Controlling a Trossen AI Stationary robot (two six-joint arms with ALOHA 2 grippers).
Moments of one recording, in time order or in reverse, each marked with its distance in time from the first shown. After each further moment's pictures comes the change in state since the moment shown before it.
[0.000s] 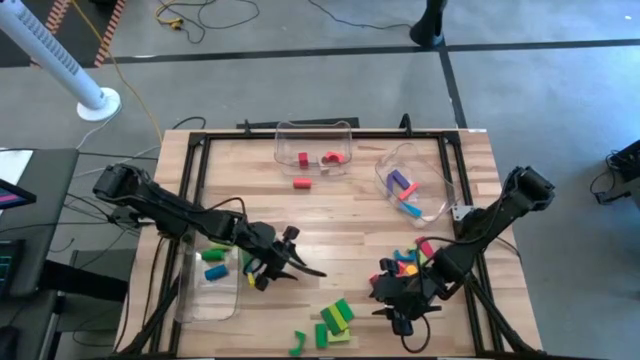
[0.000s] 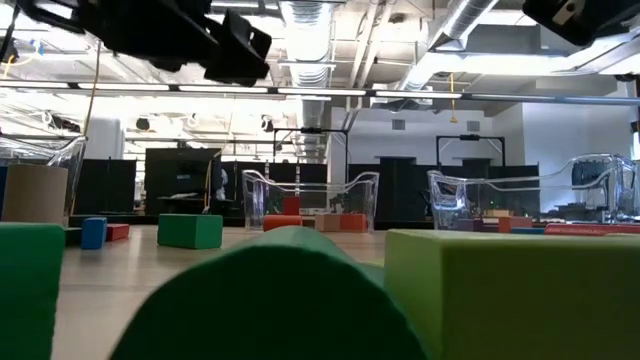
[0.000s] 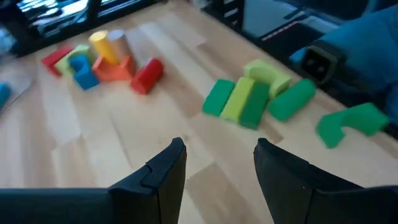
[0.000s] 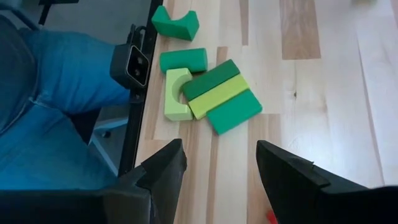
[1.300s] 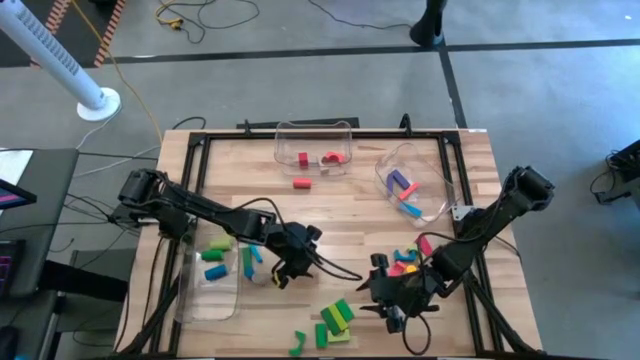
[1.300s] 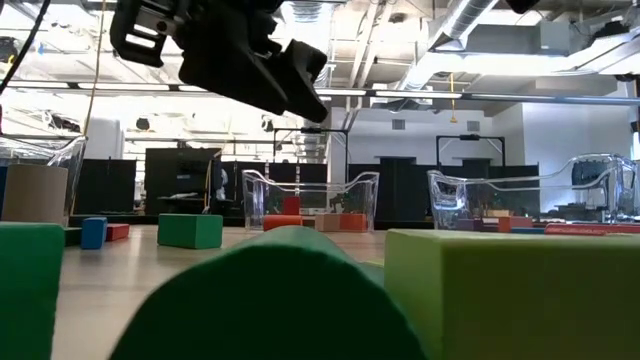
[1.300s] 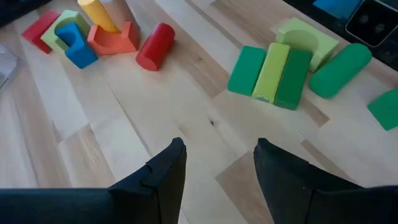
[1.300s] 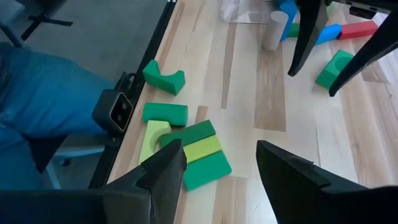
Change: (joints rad) left arm 0.061 0.226 0.281 -0.255 0.014 0.134; right arm -0.020 -0.001 0.000 0.146 0.145 -0.258
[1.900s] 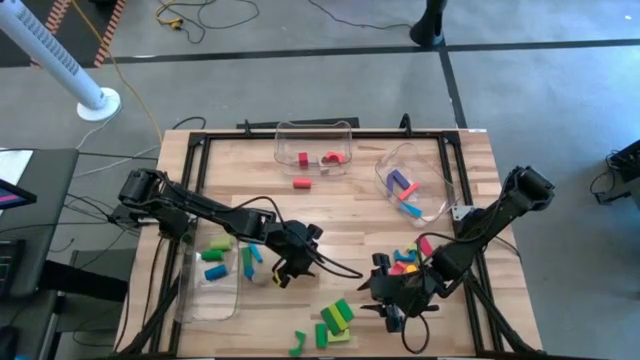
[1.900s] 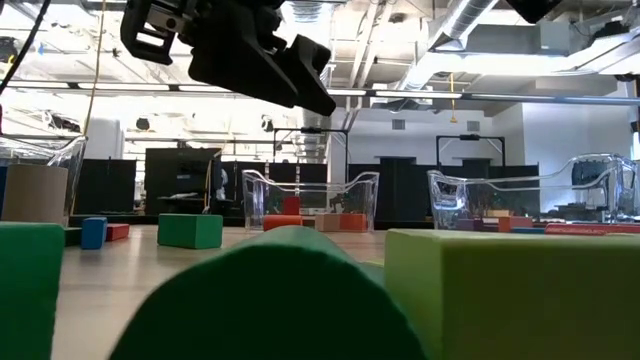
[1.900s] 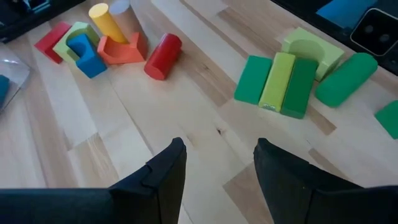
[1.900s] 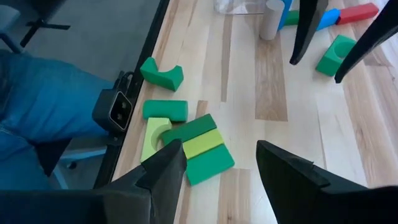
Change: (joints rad) left arm 0.006 0.000 0.000 0.033 0.001 0.005; right arm 0.002 0.000 0.000 -0.024 -0.002 0.095
